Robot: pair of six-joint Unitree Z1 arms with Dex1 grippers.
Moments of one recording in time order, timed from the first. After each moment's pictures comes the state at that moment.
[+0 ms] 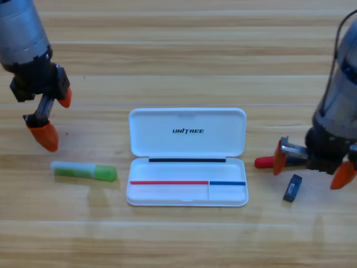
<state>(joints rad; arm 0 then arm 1) -0.50 1.91 -1.56 1.12 0.00 1.01 0.75 1.94 -1.30 0.81 -0.01 0.99</state>
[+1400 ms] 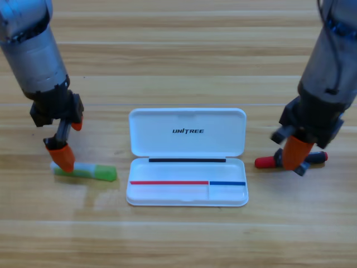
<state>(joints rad) -0.49 2.00 -1.46 0.98 -0.03 0.96 0.75 1.98 -1.60 1.11 0.10 -0.15</state>
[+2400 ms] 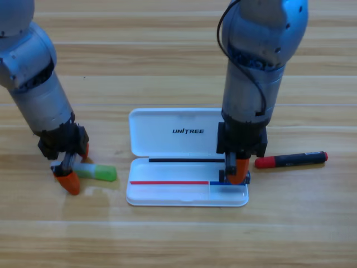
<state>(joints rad) -0.50 2.01 -1.19 0.66 -0.03 1.01 0.90 2.27 -1.94 1.23 0.06 -0.62</state>
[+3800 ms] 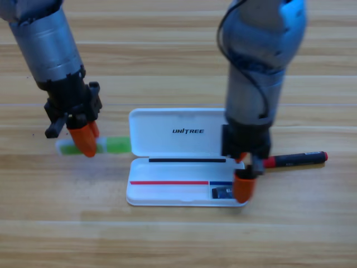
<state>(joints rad) -0.54 2.03 -1.62 1.16 -0.17 1.04 0.90 2.23 -1.90 1.23 0.05 -0.62</state>
